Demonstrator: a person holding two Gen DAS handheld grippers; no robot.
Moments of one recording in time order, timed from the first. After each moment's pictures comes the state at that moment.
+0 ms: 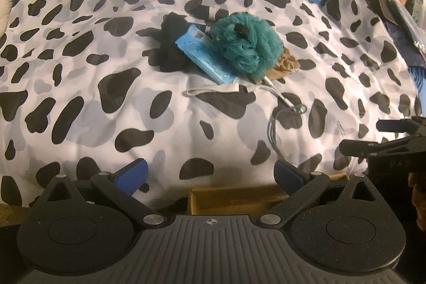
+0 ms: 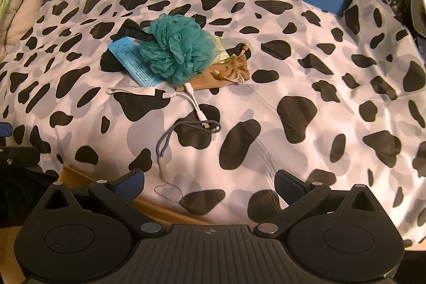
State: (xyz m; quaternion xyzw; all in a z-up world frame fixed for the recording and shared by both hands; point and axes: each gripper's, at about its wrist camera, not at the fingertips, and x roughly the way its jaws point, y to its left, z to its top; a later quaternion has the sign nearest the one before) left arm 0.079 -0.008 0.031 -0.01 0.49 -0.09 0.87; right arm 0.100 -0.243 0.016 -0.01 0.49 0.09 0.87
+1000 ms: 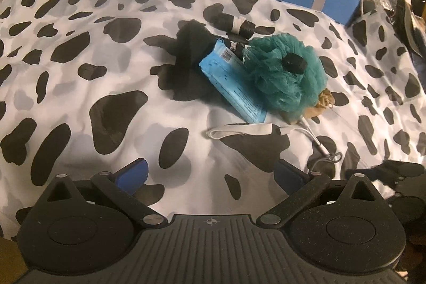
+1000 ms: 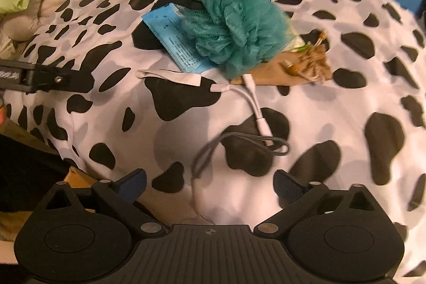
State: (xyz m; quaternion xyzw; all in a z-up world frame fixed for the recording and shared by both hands) left arm 0.159 0.018 -0.005 -0.05 0.48 -0.08 0.87; right arm 0.168 -0.203 -0.054 -0.01 0.52 0.22 0.83
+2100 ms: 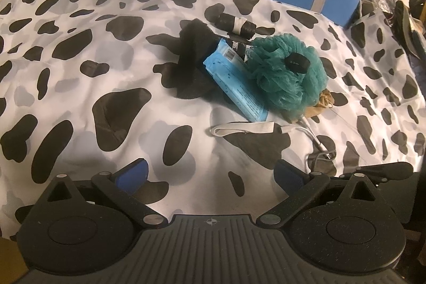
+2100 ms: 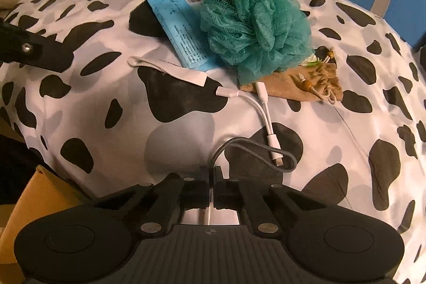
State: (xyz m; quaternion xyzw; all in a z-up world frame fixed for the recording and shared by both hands) left arm 0.157 0.025 -0.008 -0.06 0.48 -0.08 0.87; right arm 0.166 -0.160 -0.066 -0.11 0.49 0.18 0.84
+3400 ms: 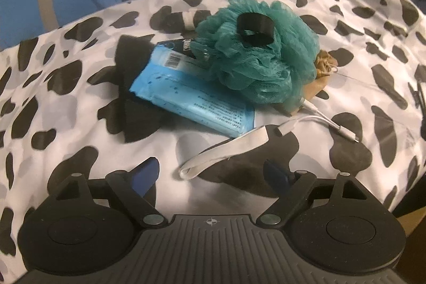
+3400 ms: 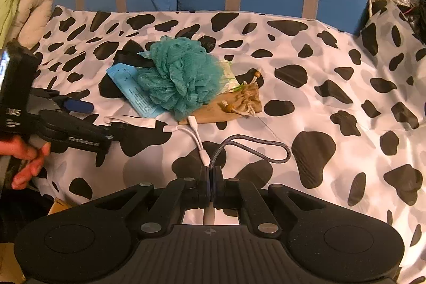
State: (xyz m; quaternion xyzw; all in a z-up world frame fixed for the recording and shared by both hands) left arm 0.203 -0.048 -0.056 0.13 0.45 -0.14 0.87; right arm 0.138 -0.244 0.000 -0.01 0.44 0.12 0.89
